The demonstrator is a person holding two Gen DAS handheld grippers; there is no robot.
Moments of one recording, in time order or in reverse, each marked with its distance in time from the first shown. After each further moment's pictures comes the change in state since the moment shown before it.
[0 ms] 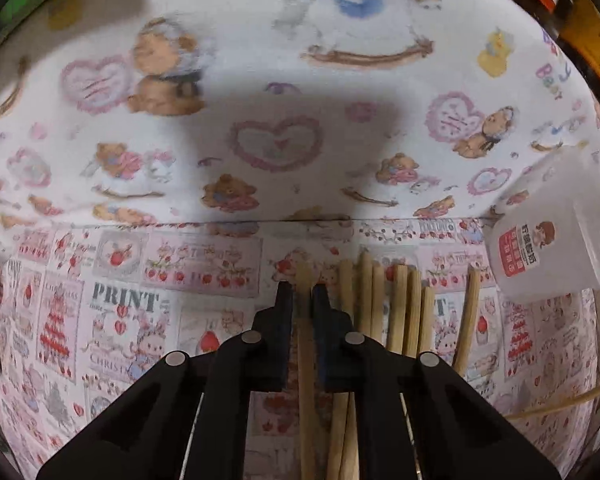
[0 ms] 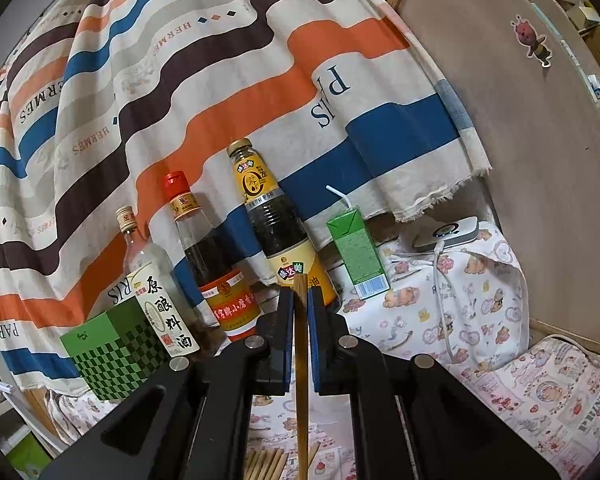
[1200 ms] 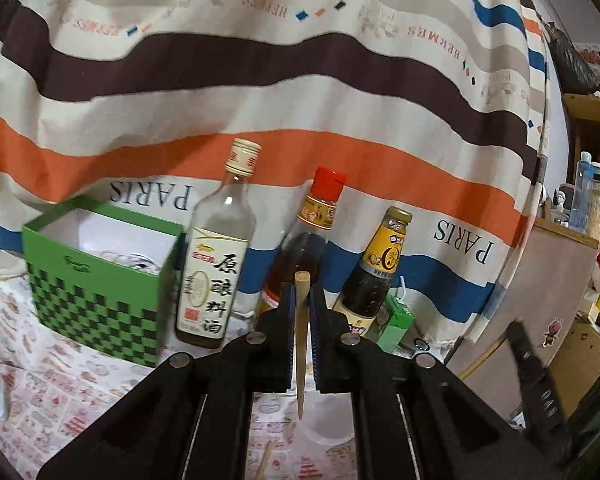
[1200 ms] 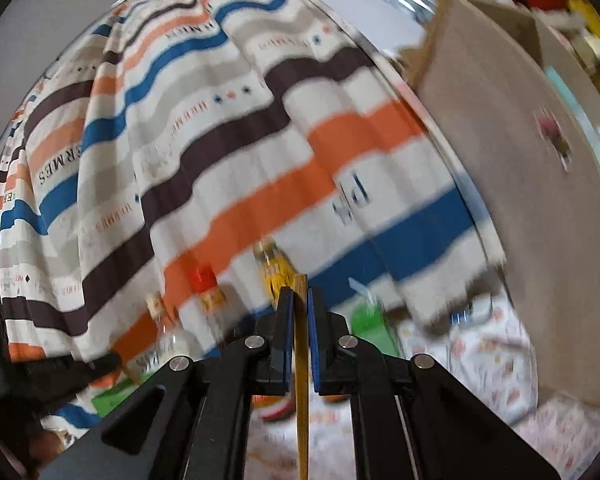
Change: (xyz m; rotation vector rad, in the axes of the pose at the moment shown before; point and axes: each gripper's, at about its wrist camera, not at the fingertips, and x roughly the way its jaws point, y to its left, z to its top) left arm -0.286 -0.025 -0.023 -0.077 -0.855 -0.327; right arm -0.024 0.008 0.075 0.009 -0.208 0.079
